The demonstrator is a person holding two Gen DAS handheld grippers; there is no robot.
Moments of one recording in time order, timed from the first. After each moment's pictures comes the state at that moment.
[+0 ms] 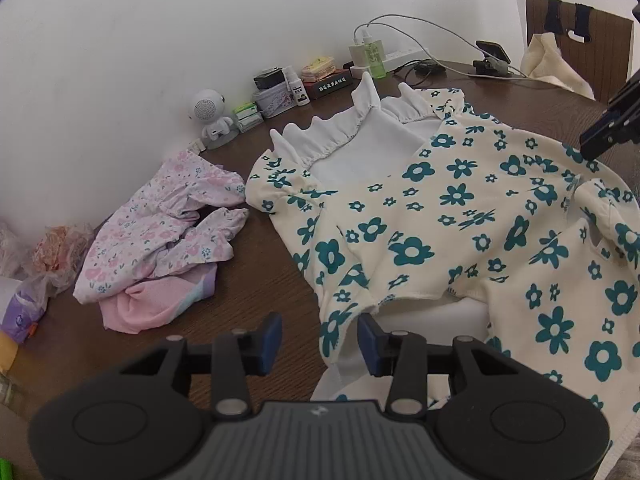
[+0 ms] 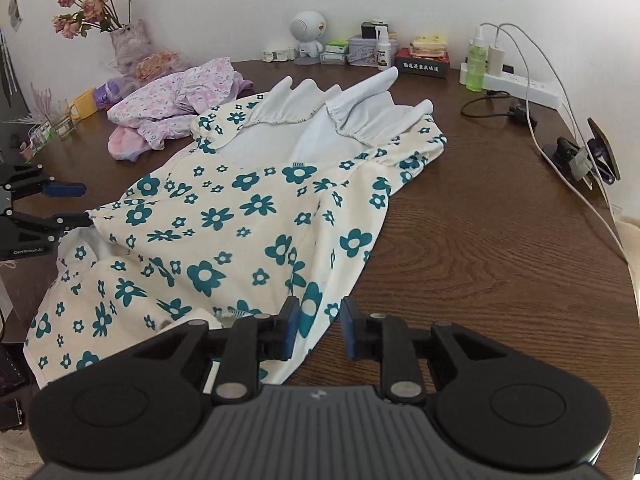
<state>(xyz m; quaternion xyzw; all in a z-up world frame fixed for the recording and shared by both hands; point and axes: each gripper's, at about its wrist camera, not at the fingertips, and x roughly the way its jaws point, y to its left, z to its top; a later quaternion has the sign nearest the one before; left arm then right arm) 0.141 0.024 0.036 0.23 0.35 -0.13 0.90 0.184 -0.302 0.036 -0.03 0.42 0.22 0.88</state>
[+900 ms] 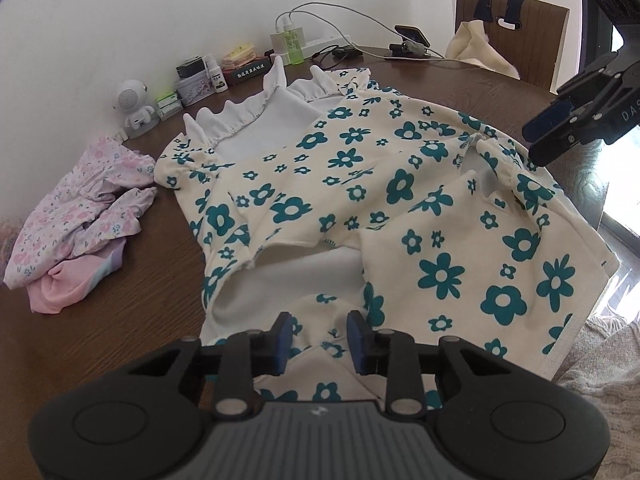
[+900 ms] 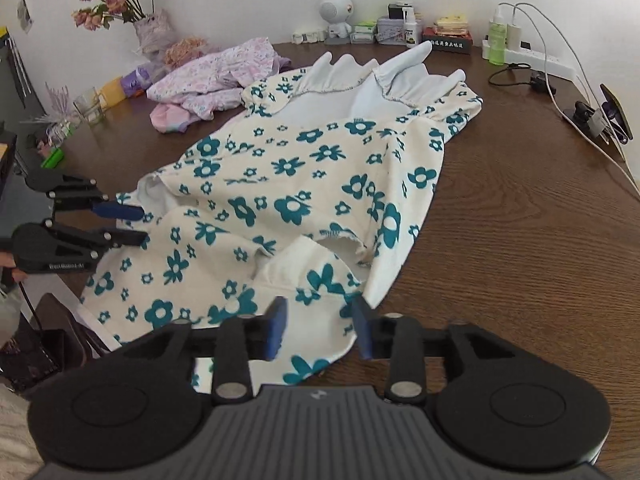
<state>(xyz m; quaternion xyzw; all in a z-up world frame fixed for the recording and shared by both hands) 0.104 0.005 0.014 0.23 0.37 -0.22 0.87 0.117 -0.278 0.041 0.00 0.43 0.25 0.87</state>
